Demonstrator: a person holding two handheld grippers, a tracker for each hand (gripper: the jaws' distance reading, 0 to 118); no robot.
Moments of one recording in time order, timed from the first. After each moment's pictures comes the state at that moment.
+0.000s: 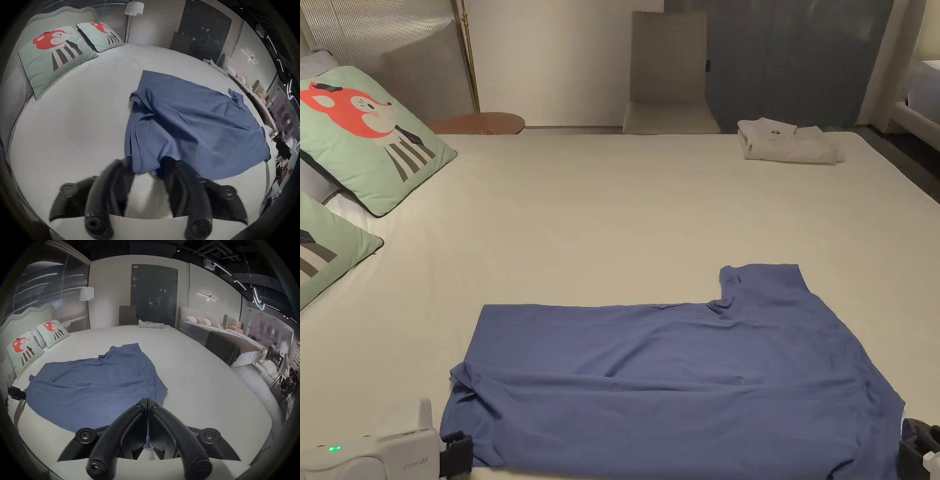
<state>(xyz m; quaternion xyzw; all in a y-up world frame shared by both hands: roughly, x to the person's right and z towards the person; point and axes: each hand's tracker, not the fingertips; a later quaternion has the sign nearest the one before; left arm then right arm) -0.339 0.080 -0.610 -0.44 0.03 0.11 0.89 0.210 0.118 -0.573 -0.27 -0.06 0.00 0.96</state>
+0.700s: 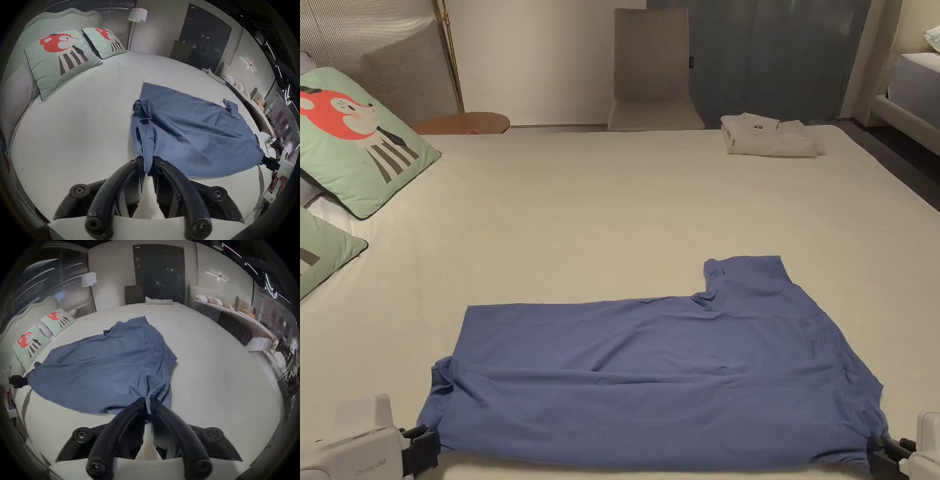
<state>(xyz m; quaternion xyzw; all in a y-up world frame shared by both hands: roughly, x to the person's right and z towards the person) -0.346 0.118 -0.579 -0.40 0.03 0.13 0.91 0.229 0.108 -0.566 -0.36 0.00 -0.03 0.93</state>
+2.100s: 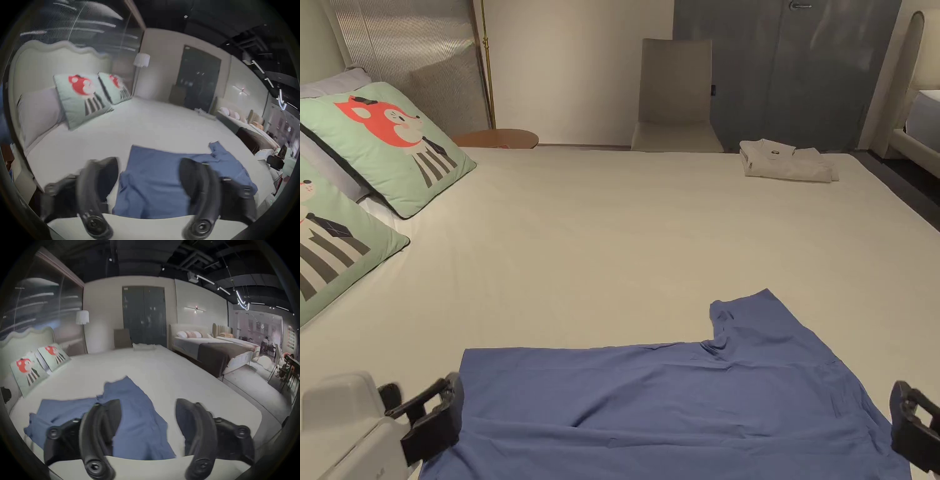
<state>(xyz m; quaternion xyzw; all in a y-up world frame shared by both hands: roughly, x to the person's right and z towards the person) -0.302 0.199 -0.457 -0.18 0.05 0.11 0.98 0.188 0.188 -0.484 -0.15 -0.08 -0.05 0.98</state>
